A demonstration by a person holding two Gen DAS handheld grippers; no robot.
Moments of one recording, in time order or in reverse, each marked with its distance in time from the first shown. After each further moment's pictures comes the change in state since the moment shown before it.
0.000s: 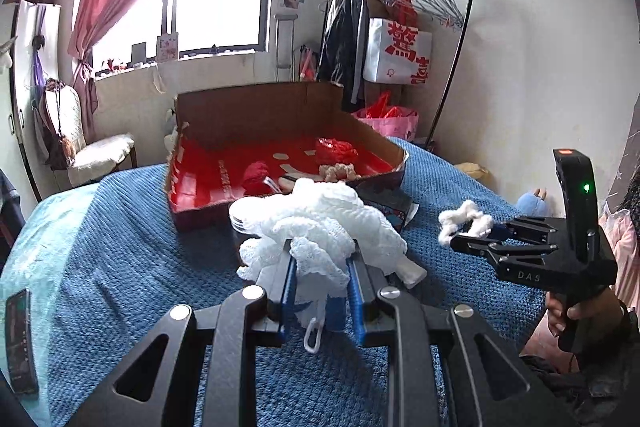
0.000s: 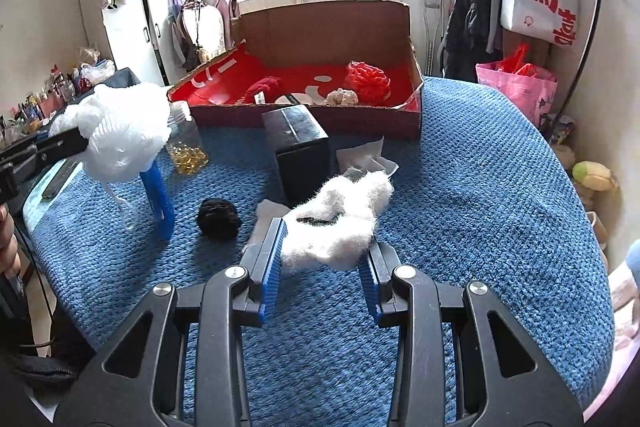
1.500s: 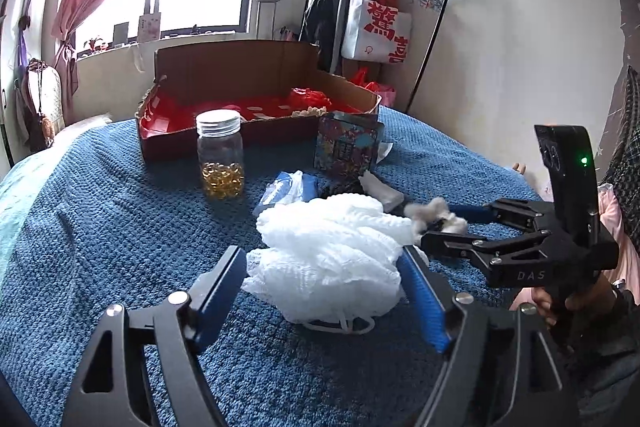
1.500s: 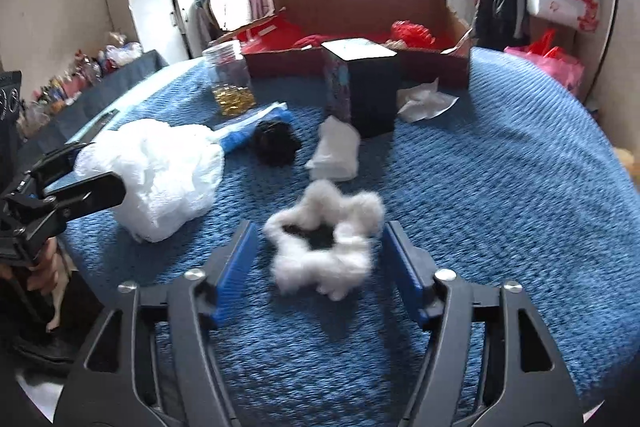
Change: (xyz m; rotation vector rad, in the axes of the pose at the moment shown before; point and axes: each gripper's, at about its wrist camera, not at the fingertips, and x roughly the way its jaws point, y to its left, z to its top) left arm 0.012 -0.015 -0.081 -0.004 0.052 -0.098; right arm 0.010 0.034 -0.060 -0.032 0.024 0.071
